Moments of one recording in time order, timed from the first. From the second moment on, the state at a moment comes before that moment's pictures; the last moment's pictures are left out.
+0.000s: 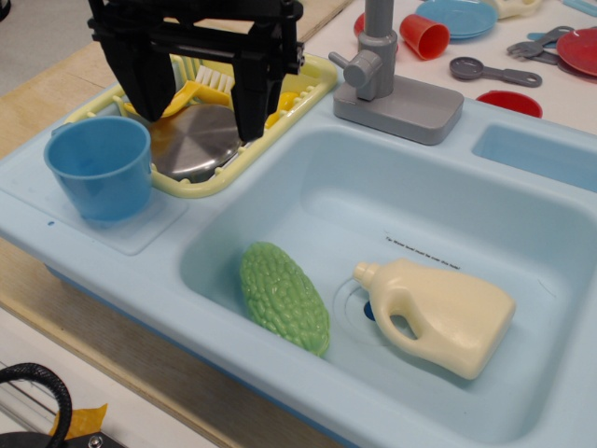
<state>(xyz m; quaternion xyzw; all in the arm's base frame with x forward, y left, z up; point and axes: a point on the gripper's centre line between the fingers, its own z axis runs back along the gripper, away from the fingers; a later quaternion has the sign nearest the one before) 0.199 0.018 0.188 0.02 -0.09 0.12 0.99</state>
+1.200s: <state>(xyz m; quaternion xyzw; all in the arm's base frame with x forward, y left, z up) 0.184 0.056 0.163 0.03 -0.05 0.20 0.98</state>
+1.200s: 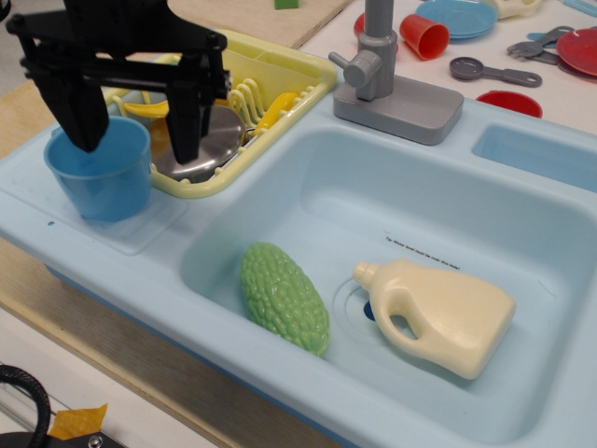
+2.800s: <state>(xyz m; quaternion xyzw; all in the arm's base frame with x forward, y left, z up) 0.198 0.035 0.158 0.02 -0.05 0.19 0.98</state>
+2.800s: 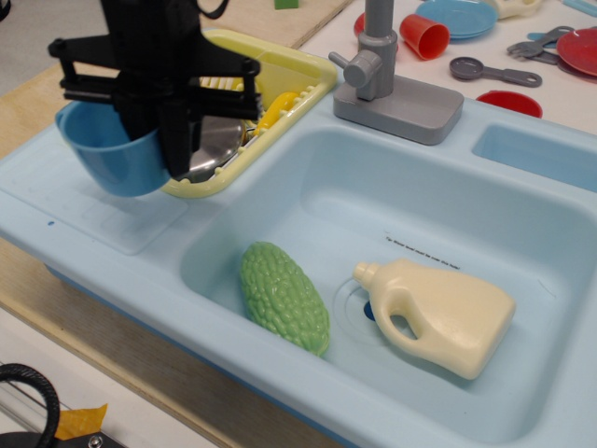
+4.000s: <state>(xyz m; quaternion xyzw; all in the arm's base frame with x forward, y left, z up) 0.269 -0.059 0.138 -0.10 -0.09 0.06 0.99</state>
